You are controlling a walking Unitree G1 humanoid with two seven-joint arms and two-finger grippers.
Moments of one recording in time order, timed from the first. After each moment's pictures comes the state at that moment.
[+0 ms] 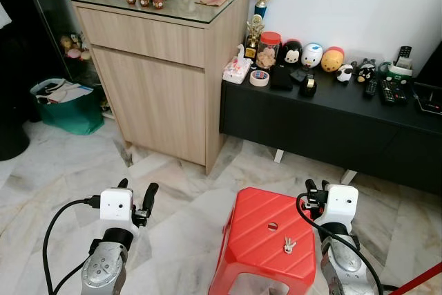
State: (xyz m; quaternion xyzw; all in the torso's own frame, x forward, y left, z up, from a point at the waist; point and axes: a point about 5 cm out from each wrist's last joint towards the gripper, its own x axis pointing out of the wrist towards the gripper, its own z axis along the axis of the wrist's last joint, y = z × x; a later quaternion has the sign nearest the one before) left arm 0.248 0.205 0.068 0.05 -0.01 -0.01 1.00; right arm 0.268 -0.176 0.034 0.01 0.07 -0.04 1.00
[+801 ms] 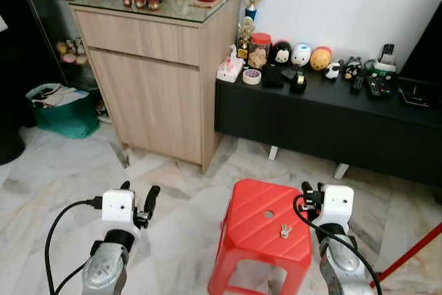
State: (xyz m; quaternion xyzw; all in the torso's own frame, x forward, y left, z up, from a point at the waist) left arm 0.247 0.203 0.066 0.05 0.00 -0.01 1.00; right arm 0.271 -0.174 0.035 0.01 0.08 -0.03 1.00
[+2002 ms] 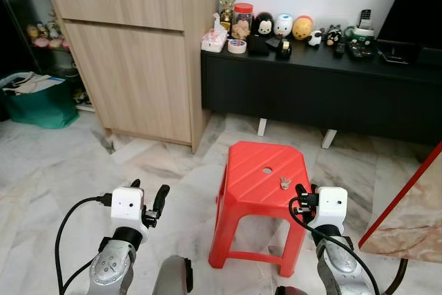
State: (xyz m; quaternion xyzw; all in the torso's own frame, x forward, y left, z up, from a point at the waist) left arm 0.250 0.190 0.067 0.04 0.01 -0.04 1.00; right arm 0.268 -0.169 0.028 0.01 0.09 -0.01 1.00
